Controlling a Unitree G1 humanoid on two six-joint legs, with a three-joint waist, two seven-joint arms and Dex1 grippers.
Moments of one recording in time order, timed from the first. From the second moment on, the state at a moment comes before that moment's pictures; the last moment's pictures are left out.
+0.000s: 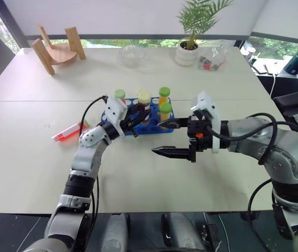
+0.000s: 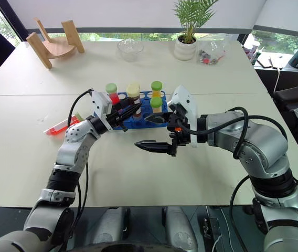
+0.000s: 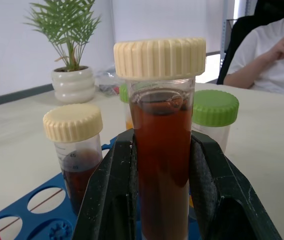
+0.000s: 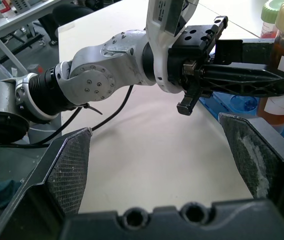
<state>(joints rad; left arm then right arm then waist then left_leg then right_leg) -0.50 0.21 -0.03 0.20 -0.24 -0.03 -0.73 -0.59 -0.69 0.08 -0.53 0.81 1.03 0.77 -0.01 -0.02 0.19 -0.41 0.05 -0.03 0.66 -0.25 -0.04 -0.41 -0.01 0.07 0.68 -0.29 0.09</state>
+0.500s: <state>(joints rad) -0.51 0.22 -0.04 0.21 -0.23 -0.05 -0.73 -0.58 -0.65 0.08 -0.53 0.81 1.03 0.74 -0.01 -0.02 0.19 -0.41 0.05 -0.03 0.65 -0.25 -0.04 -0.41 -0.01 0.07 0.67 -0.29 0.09</state>
